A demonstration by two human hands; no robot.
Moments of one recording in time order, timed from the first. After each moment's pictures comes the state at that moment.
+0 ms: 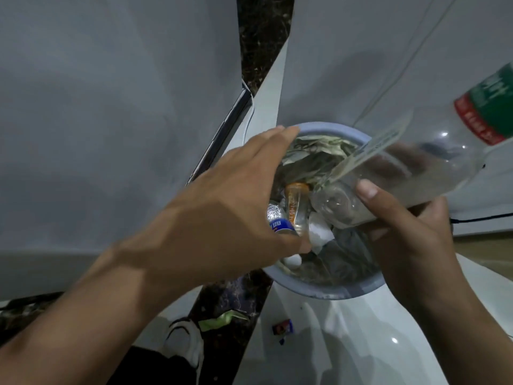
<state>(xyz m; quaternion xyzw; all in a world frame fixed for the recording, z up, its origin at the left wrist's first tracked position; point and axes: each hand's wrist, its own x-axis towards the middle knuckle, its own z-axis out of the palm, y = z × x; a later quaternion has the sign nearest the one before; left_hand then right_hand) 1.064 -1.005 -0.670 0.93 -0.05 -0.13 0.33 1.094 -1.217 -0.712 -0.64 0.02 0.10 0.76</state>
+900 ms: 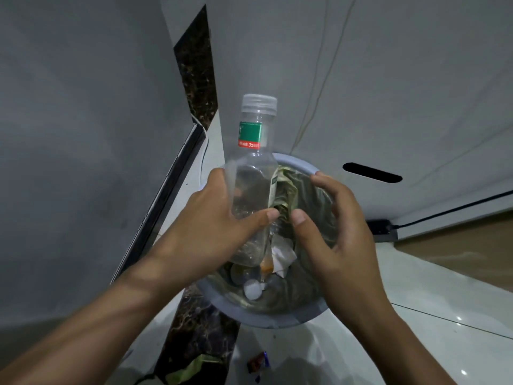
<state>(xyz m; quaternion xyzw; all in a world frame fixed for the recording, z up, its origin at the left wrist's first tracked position) 1.108 -1.044 -0.707 0.87 0.07 -0.09 0.47 1.090 -1.226 -0.722 -0.82 -0.03 0.00 0.58</state>
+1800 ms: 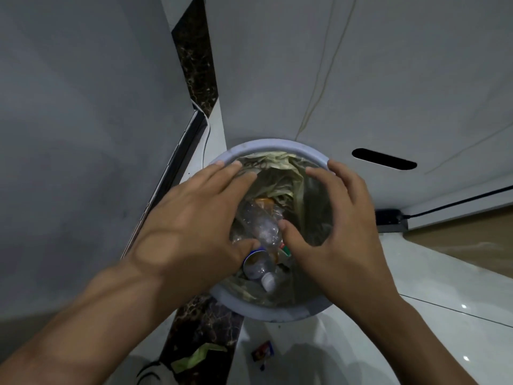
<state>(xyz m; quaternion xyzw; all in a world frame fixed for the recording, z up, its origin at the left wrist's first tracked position) 1.101 -1.031 -0.705 0.98 -0.08 -0.12 0.16 1.099 -1.232 -0.739 -0.92 -0.06 0.00 0.38</state>
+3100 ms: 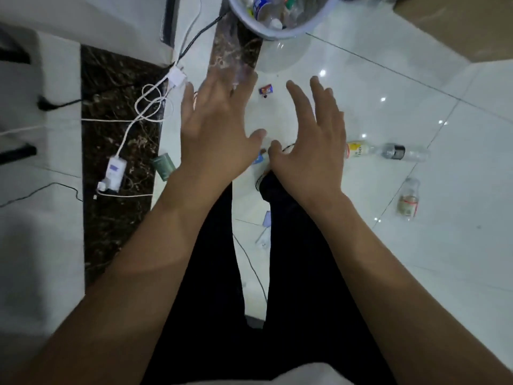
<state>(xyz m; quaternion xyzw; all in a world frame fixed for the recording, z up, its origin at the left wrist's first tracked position) 0.834 -1.072 -0.473 0.95 0.05 -0.26 0.18 0.825 -1.223 -0.466 -0.93 0.04 0.24 0.27</state>
